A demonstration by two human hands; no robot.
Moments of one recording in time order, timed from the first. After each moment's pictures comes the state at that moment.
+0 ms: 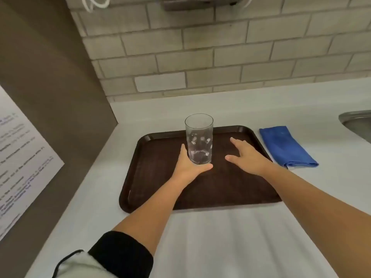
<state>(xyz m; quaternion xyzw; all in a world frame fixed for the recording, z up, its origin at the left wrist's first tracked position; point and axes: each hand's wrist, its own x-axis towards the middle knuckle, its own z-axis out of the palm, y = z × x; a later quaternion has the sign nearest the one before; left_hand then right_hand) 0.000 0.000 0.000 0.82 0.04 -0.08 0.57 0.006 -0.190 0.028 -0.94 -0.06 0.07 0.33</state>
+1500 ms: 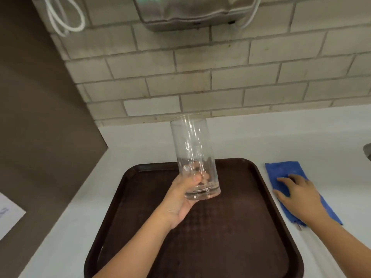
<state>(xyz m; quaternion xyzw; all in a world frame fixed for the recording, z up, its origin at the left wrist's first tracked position) 0.032 -0.023 0.058 0.54 -0.08 -0.14 0.82 0.077 -0.321 -0.032 -0.98 0.04 -0.11 0.14</state>
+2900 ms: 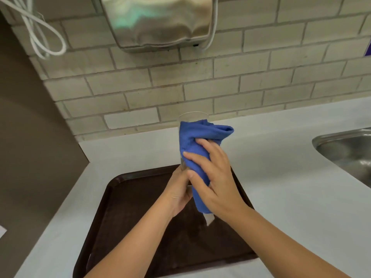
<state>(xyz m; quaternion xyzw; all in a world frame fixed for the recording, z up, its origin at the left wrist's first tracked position) 0.019 -0.066 0.082 0.58 -0.14 -0.14 0.79 -0.016 -0.169 0.100 -0.81 -0.22 -0.30 0.45</state>
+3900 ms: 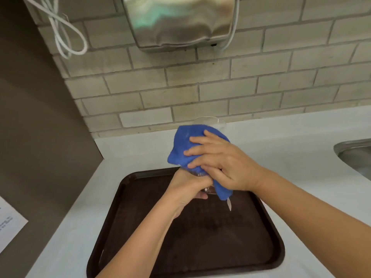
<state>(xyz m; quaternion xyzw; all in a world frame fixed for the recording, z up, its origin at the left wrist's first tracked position) 0.016 -0.049 0.100 0.73 -0.10 -0.10 0.67 0.029 -0.191 0.138 -0.83 -0.46 -0.24 0.20</state>
